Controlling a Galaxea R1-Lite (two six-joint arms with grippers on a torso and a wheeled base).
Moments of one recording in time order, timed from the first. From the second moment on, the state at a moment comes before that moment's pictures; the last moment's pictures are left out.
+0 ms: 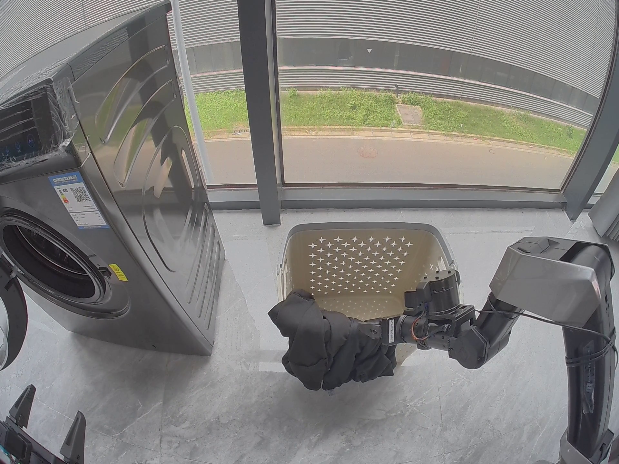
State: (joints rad) left arm 0.00 0.02 -0.02 0.00 -0.02 0.00; right arm 0.43 2.40 -0.91 -0.91 0.09 0.24
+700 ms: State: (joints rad) left arm 0.00 0.02 -0.02 0.00 -0.02 0.00; right arm 0.44 2.41 -0.91 -0.93 0.09 0.24
